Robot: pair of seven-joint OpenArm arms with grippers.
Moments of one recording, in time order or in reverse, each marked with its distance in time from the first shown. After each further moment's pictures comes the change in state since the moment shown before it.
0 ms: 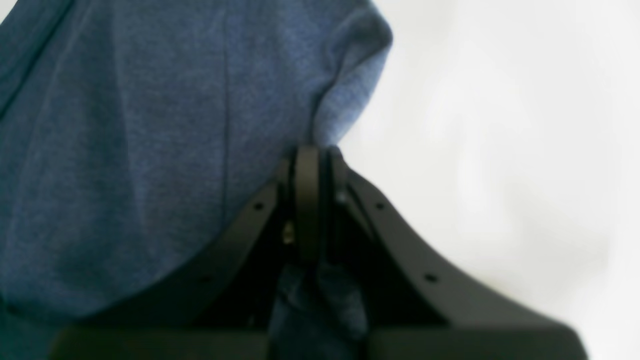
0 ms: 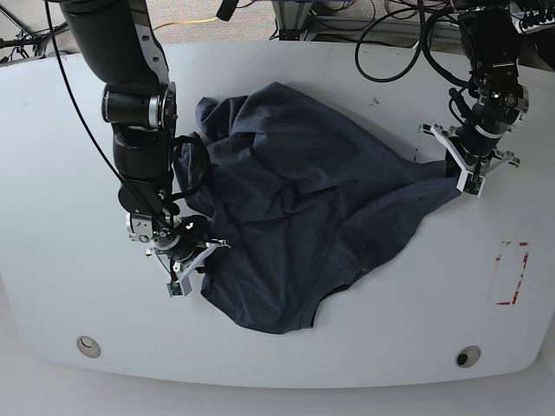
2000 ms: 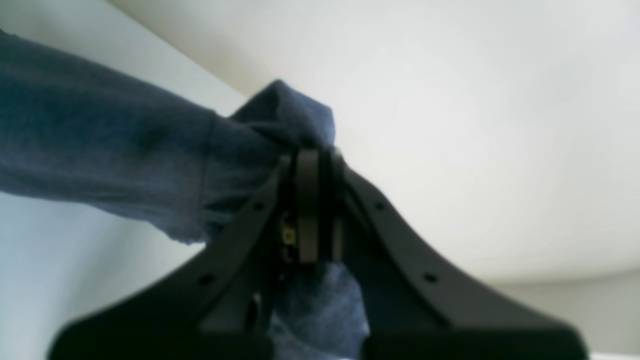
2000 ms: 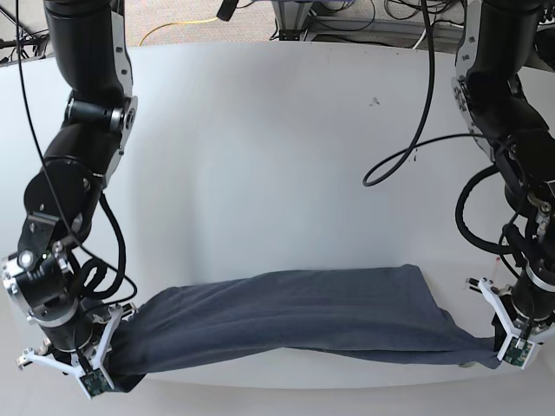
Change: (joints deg) left arm -42.4 -3.8 3.8 6.8 -1.2 -11.1 25.2; right arm 0.5 9.6 2.4 76.1 0.7 15.1 -51.8
